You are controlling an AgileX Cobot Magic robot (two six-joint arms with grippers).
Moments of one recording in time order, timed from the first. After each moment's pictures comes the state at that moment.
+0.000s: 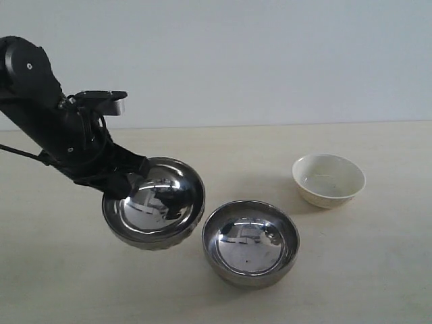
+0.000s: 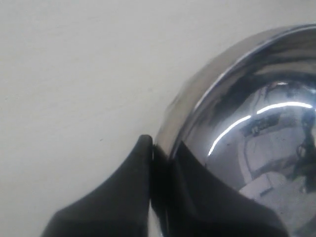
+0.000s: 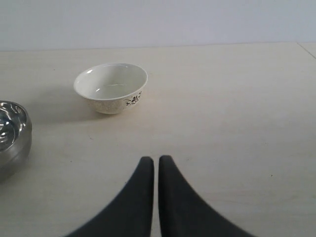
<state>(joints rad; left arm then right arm) -0.36 1.78 -1.25 -0.24 0.78 0.15 0.06 0.01 0.00 0.00 0.35 0.03</state>
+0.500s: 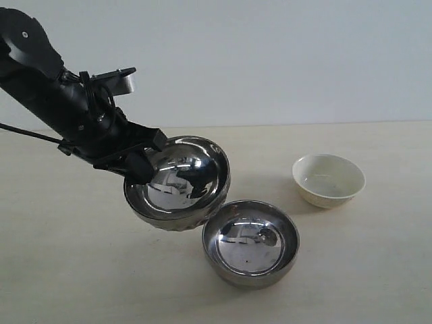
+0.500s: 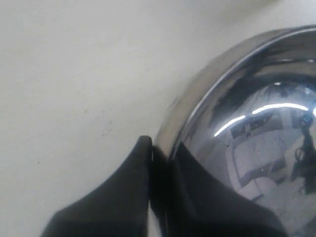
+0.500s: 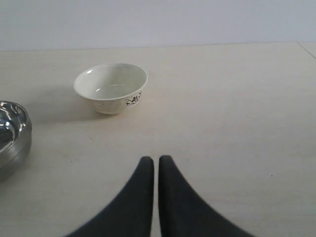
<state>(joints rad) -0.36 1.78 -1.32 -0.44 0.86 0.25 0.06 0.01 0.00 0.00 0.35 0.03</state>
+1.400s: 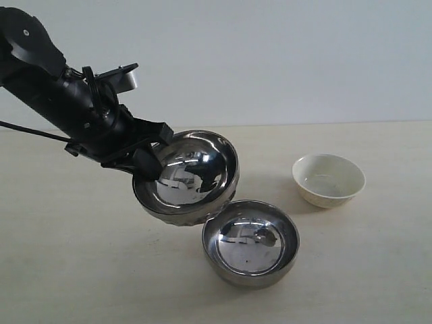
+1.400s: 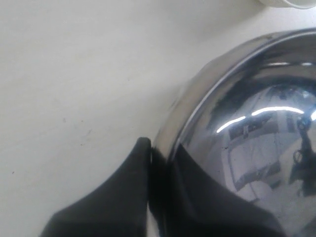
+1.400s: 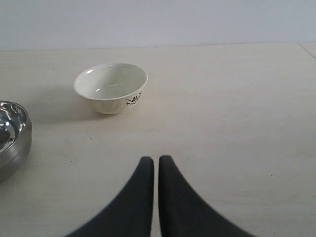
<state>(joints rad) -0.36 1.78 -1.32 -0.50 0.85 0.26 0.06 0.01 0.00 0.00 0.35 0.03</state>
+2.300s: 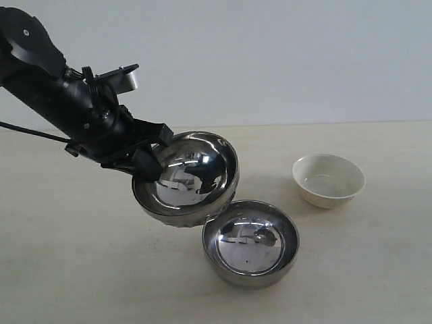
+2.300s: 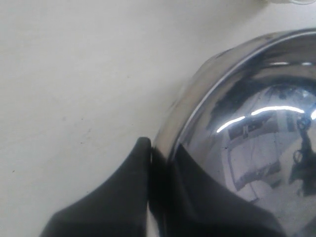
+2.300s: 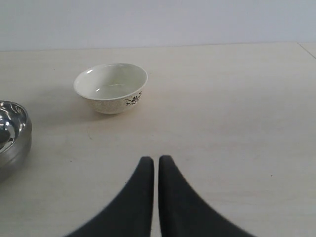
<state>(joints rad) -0.36 1.78 -1.32 -0.50 0.85 0.27 0.06 0.01 0.00 0.00 0.35 0.03</state>
